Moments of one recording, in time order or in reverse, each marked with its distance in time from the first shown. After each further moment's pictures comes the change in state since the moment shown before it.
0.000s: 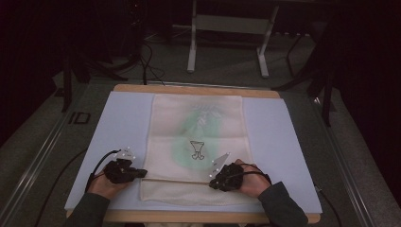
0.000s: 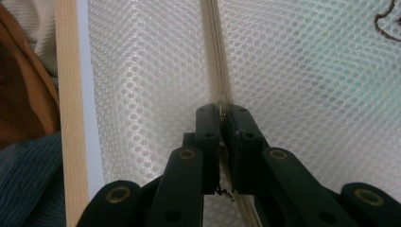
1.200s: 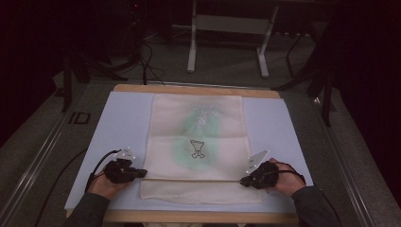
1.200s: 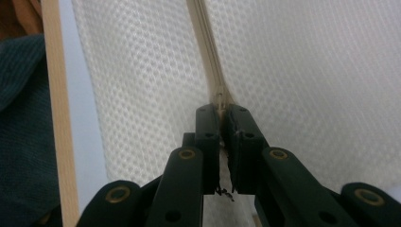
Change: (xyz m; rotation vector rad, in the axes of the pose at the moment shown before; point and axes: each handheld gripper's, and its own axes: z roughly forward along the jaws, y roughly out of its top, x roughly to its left) left arm 0.000 0.000 0.000 0.003 -0.001 0.002; right arm -0.025 -0.090 -0.048 -0.009 0.002 0.070
